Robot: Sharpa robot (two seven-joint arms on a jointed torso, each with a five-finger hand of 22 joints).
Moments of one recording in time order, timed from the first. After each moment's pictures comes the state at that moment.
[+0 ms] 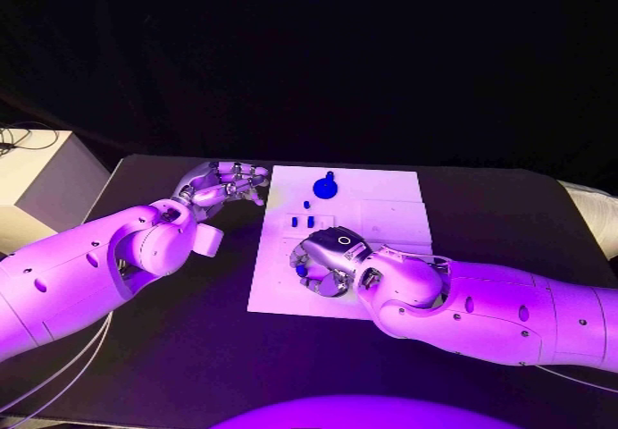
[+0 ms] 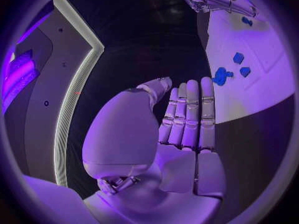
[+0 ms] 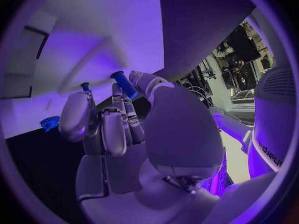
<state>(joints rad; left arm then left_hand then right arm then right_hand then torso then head) 0.96 -0.86 0.25 1.45 -0.27 -0.13 0.26 1.42 -0.19 0.47 0.09 0.22 0.91 0.19 0.26 0.32 1.01 0.13 0.38 0.18 0.91 0.07 0.99 0.39 0.17 0.86 0.16 0.71 0.66 1.08 -0.64 -0.15 1.65 -1.77 -0.40 -0.27 1.36 -0.29 0.52 0.10 0.21 0.99 0.14 0.15 0.36 1.12 0.09 0.09 0.09 1.47 0.00 1.40 1.19 0.09 1.46 0.09 1.04 1.31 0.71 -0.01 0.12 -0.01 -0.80</state>
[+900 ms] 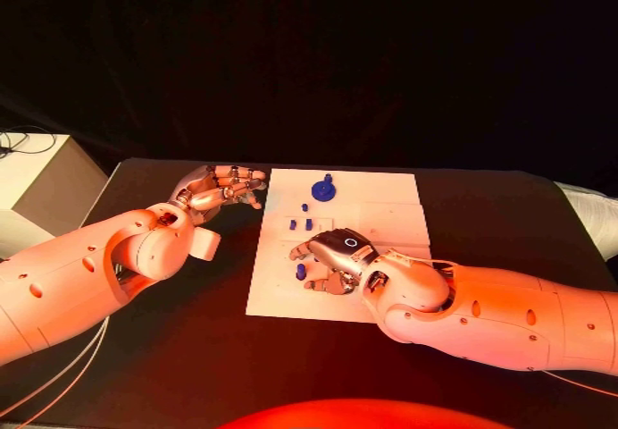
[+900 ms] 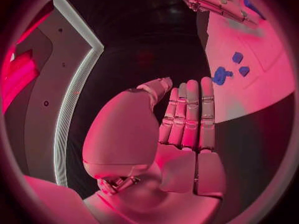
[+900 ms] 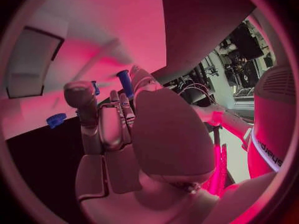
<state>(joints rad) 0.96 -0.86 0.25 1.45 -0.27 -0.13 0.26 1.43 -0.19 0.47 0.09 0.22 0.91 0.19 0.26 0.32 1.01 0.13 0.38 0.18 0.91 0.07 0.99 0.39 0.17 0.86 0.16 0.71 0.66 1.07 -0.67 -0.15 1.67 -1.76 -0.45 -0.28 1.56 -0.23 0.14 0.30 0.22 0.85 0.12 0.07 0.32 0.86 0.12 0.20 0.07 1.46 0.02 1.32 1.05 0.12 1.42 0.11 0.74 1.19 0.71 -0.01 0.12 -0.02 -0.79</state>
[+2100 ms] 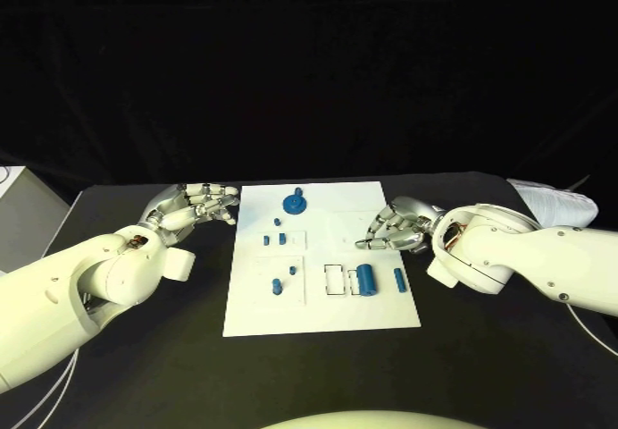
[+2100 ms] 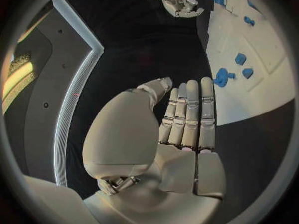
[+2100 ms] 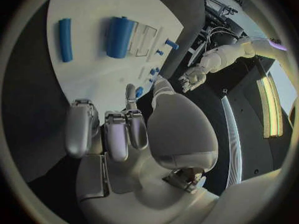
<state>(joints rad) 0.96 -0.85 0.25 1.43 -0.26 -0.13 0.25 1.43 -0.19 0.48 0.10 0.22 0.91 0.19 0.26 0.32 1.01 0.13 0.38 0.18 0.91 0.07 0.99 0.39 0.17 0.86 0.16 0.71 0.66 1.25 -1.06 -0.14 1.75 -1.04 -0.32 -0.34 1.20 -0.13 -0.09 0.29 0.34 1.00 0.08 0.30 0.60 1.46 0.00 1.49 1.31 1.47 -0.06 1.54 1.31 0.07 1.47 0.04 1.27 1.31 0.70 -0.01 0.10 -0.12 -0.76</state>
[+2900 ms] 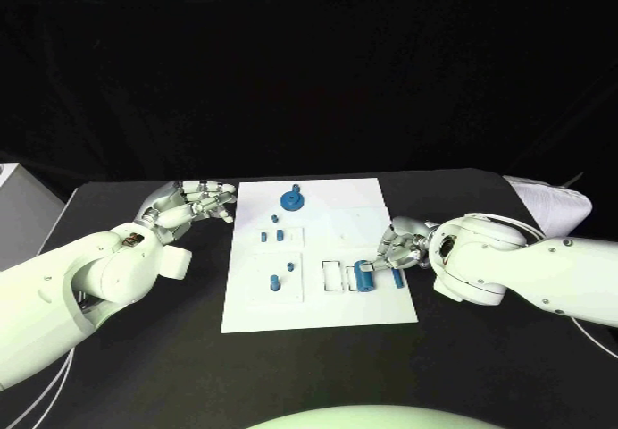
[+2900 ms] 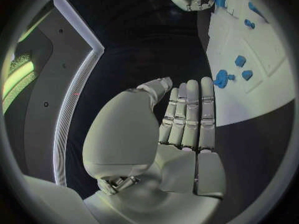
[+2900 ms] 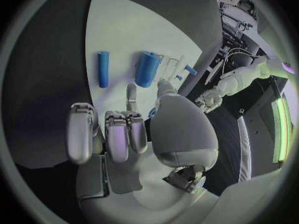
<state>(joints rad) 0.96 -0.86 0.25 1.44 -0.26 -0.13 0.25 1.43 -0.19 0.48 0.10 0.22 0.91 0.19 0.26 0.32 1.01 0.13 0.38 0.17 0.91 0.07 0.99 0.39 0.17 0.86 0.16 0.71 0.66 1.23 -1.05 -0.17 1.79 -1.19 -0.23 -0.55 1.13 -0.12 -0.13 0.30 0.36 1.03 0.06 0.33 0.66 1.47 0.00 1.57 1.31 1.47 -0.07 1.56 1.31 0.05 1.47 0.04 1.36 1.31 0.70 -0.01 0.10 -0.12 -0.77</state>
